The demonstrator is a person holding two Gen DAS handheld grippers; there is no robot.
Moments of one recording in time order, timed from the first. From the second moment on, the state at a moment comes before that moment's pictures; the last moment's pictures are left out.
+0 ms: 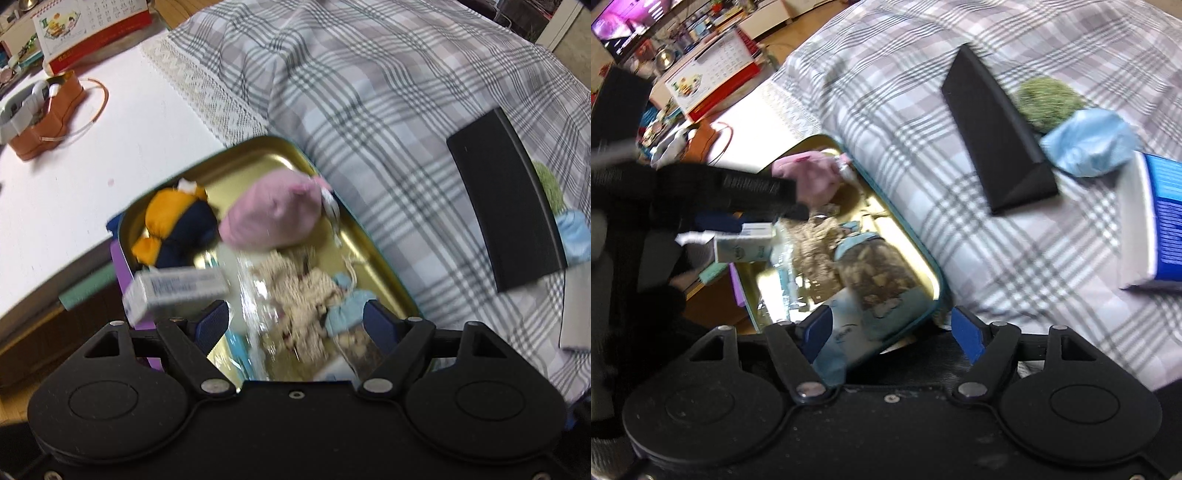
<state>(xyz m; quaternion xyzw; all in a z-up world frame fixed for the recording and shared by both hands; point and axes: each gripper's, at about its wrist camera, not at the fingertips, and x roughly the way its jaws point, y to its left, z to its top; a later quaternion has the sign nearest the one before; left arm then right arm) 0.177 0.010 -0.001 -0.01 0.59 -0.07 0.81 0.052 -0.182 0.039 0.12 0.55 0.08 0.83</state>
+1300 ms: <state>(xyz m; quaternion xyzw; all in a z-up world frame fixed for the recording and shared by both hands) 0.082 -0.100 0.038 0.08 0.52 -0.17 0.83 0.010 -0.378 0.097 0.17 0.40 -0.18 0.88</state>
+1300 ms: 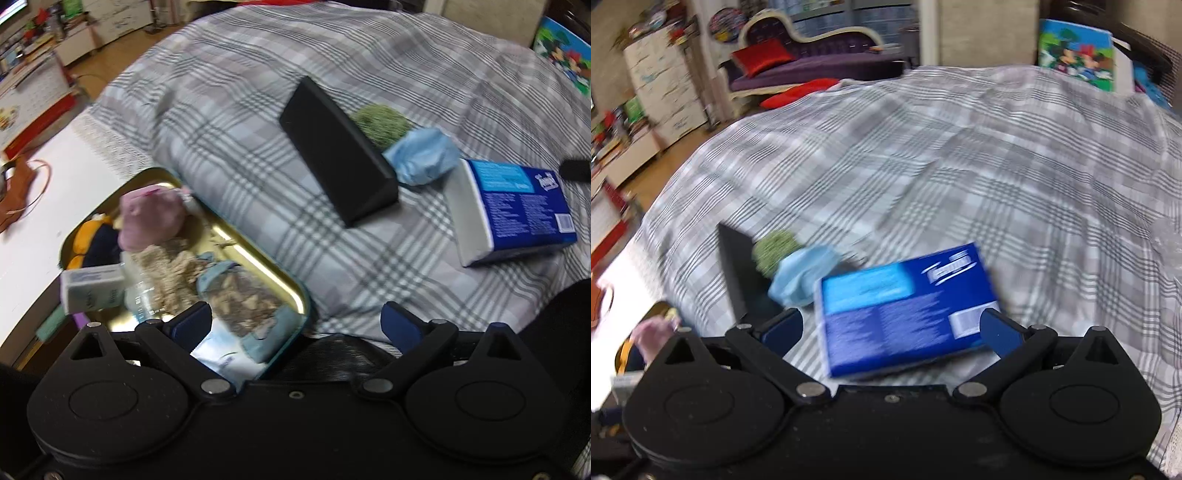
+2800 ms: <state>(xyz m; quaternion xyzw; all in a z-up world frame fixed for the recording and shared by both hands) 0.127 -0.121 0.016 0.07 0.57 -0.21 0.79 0.133 -0.441 0.058 0.17 0.42 -0.26 0.85</state>
